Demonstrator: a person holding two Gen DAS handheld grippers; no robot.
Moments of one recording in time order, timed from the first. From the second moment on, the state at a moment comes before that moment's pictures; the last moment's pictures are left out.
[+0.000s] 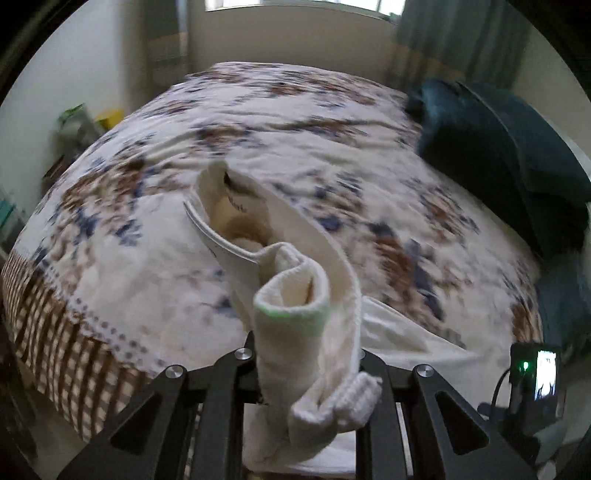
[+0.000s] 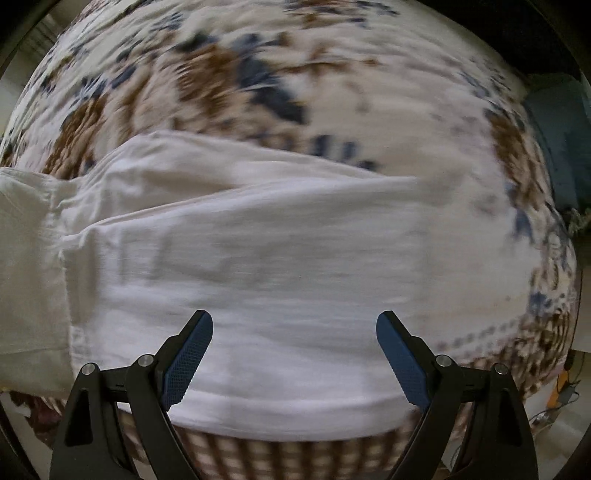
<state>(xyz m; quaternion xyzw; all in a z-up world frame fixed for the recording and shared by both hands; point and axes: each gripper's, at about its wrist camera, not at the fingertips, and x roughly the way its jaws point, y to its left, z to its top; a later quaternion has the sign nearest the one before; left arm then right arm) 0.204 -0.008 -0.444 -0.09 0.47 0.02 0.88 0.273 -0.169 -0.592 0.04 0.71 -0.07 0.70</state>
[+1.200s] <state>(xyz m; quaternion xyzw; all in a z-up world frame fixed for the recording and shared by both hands) 0.173 -0.179 -0.499 -0.03 0.62 -0.12 0.78 0.195 -0.470 -0.582 0.34 0.64 -0.01 0.69</state>
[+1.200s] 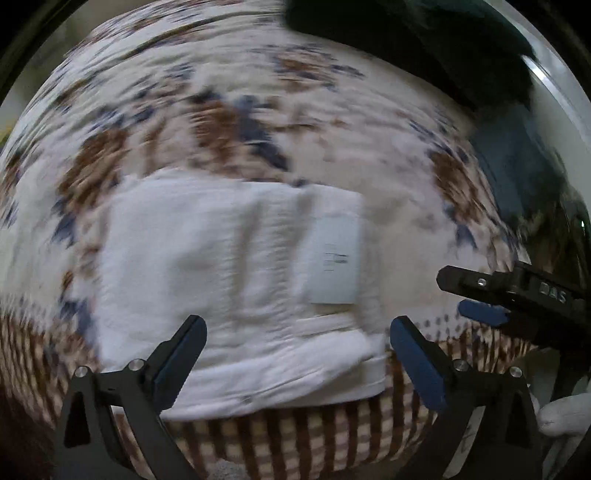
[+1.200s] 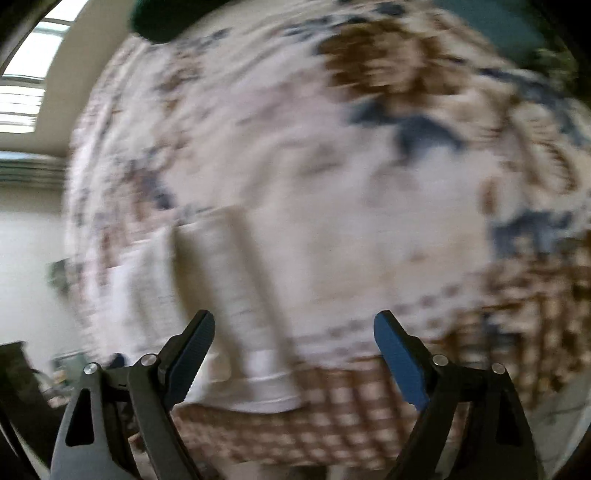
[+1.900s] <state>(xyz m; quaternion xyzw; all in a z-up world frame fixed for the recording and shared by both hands) 0.207 -0.011 -0.514 -0.13 0.61 0.09 0.77 0.213 -0.392 -0.536 0.26 0.63 0.05 0.73</state>
